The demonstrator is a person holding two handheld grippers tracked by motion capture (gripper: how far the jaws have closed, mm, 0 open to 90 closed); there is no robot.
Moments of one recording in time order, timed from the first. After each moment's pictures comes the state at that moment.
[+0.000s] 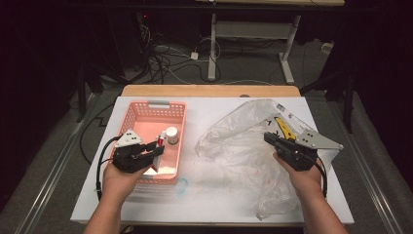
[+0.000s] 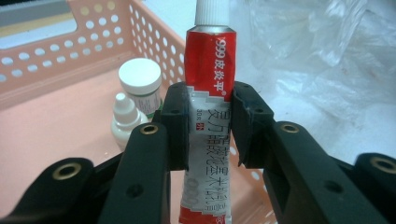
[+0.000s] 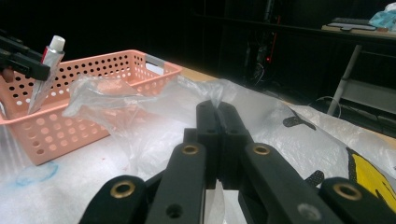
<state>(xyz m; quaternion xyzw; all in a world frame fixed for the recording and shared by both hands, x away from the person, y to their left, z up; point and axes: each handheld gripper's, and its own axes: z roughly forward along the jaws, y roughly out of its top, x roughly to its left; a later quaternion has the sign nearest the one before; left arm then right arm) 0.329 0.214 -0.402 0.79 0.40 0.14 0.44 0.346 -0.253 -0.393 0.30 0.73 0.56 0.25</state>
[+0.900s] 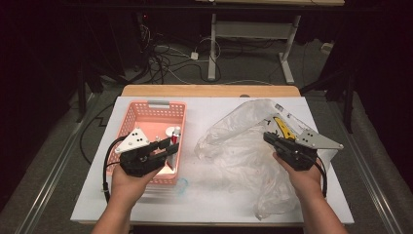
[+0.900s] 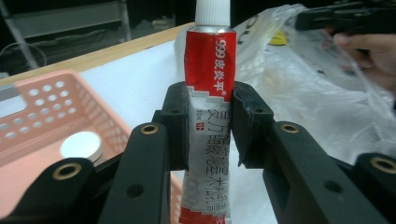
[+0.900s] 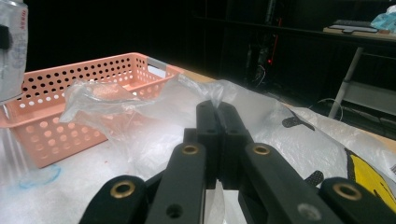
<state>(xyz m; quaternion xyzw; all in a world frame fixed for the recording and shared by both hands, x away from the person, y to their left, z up) 0.301 0.175 -0.361 0.77 0.33 0.14 0.52 0.345 -0.252 -0.391 0.30 0.73 0.56 0.24</state>
